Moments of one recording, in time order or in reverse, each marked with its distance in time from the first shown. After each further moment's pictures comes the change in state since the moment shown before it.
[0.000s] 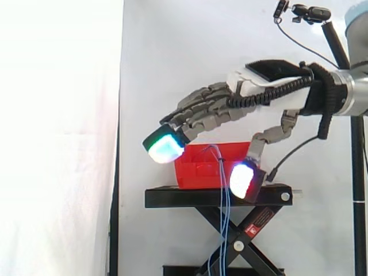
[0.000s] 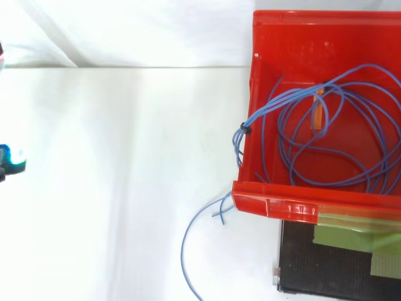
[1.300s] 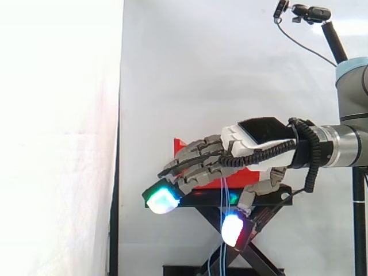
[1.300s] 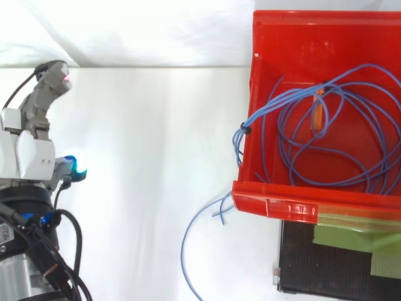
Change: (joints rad) arm -0.077 -0.068 -0.113 0.203 -0.056 0.000
